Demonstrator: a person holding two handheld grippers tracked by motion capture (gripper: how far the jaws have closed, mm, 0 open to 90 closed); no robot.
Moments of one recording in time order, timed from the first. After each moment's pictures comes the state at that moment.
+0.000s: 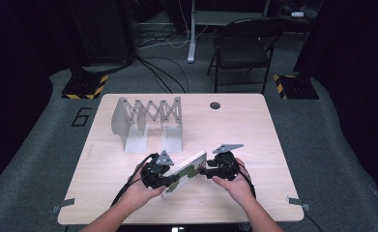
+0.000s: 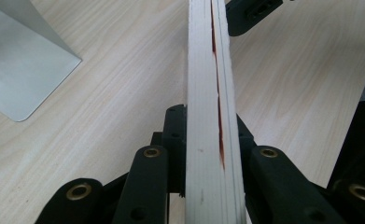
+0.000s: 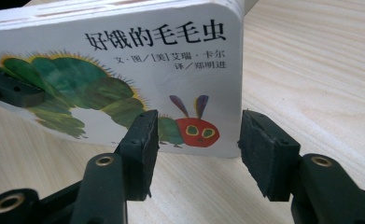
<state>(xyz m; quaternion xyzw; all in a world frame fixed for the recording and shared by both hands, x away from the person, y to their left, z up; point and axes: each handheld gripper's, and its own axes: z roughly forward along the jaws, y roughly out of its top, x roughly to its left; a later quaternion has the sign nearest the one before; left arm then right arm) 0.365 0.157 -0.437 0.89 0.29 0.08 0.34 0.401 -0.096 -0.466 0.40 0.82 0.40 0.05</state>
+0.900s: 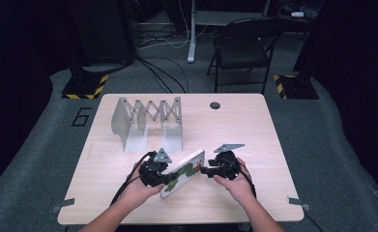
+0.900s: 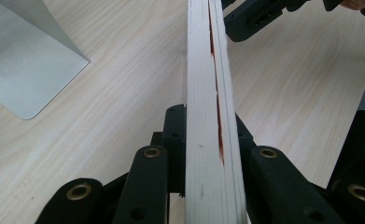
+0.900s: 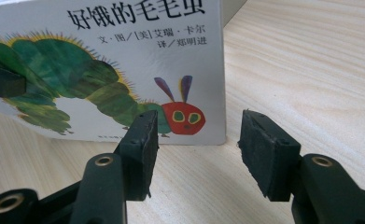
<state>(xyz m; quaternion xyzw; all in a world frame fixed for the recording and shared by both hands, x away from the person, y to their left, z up) 0.367 0.163 -0.433 0.88 0.31 0.07 0.35 0.405 -0.101 -0.469 0.41 0.82 0.40 0.05</state>
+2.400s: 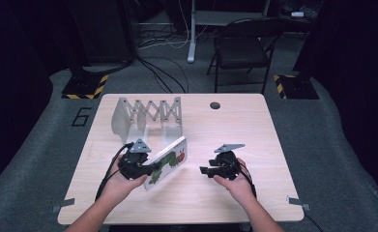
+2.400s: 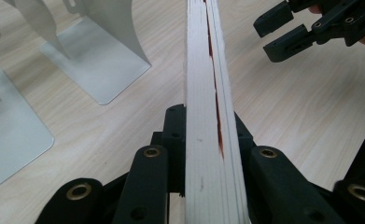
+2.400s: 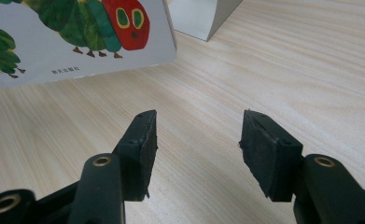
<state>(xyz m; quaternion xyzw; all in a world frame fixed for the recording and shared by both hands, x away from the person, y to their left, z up) 0.369 0.214 -0.399 0.85 0.36 0.12 0.36 0.404 -0.101 -0.470 0.42 0.82 0.39 0.05</state>
